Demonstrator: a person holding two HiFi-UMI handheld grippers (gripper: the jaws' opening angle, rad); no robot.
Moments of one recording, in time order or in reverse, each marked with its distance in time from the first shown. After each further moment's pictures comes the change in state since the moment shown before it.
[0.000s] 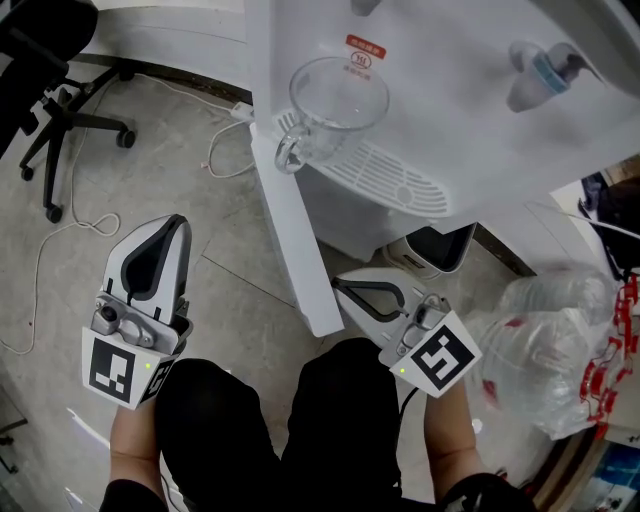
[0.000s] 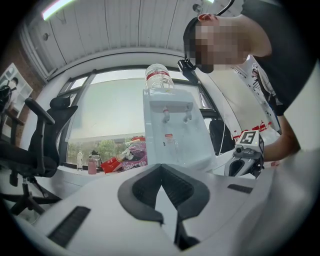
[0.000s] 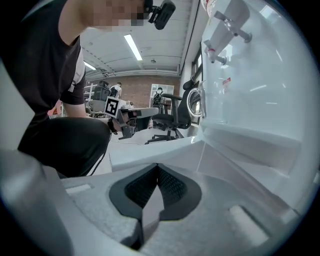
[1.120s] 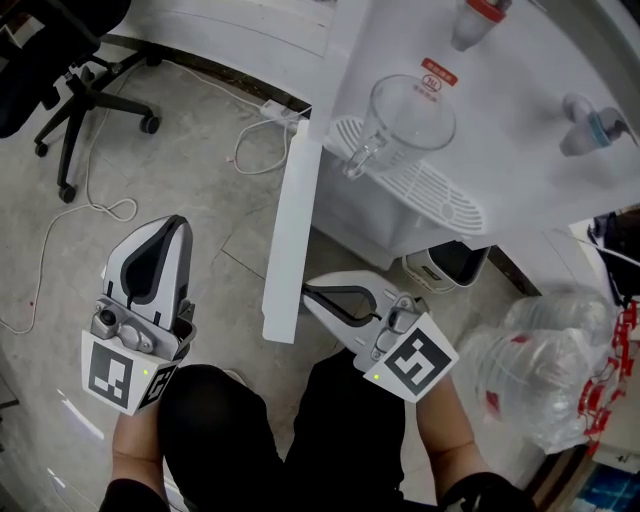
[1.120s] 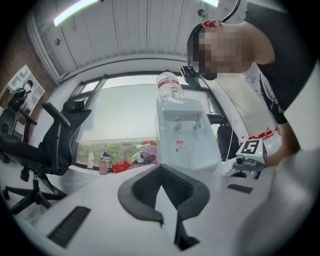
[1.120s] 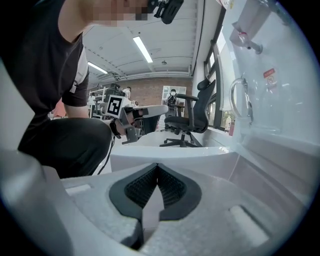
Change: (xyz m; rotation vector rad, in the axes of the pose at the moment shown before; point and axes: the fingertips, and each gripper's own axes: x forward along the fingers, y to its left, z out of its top) left arm -0.040 0.036 0.012 -0.046 -0.057 0.079; right arm 0.066 0.033 0.051 -0.022 -0.050 0.122
